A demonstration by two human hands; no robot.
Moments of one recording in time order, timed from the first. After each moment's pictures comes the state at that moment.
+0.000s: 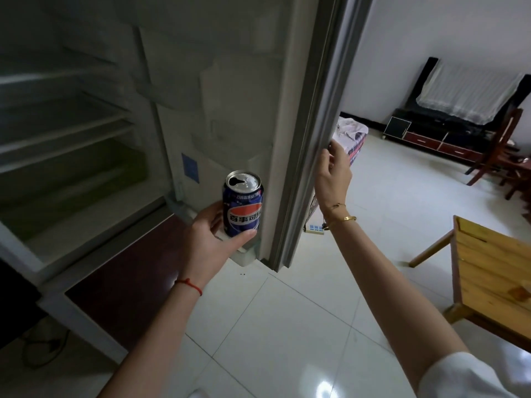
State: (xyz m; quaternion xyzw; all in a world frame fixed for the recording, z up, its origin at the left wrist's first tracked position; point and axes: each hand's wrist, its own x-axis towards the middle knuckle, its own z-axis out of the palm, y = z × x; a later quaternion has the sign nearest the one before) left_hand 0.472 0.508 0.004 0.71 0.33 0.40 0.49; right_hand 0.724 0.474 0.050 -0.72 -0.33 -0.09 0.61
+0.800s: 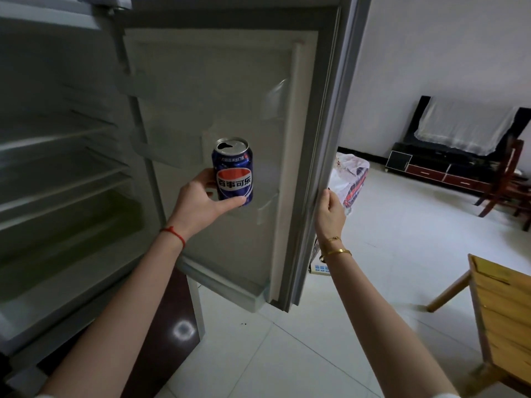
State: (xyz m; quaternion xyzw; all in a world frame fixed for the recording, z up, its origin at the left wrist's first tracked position) left_hand 0.561 0.613 0.120 0.79 0.31 0.39 0.37; right_hand 0.808 0.515 0.043 -0.73 -0.26 -0.03 0.63
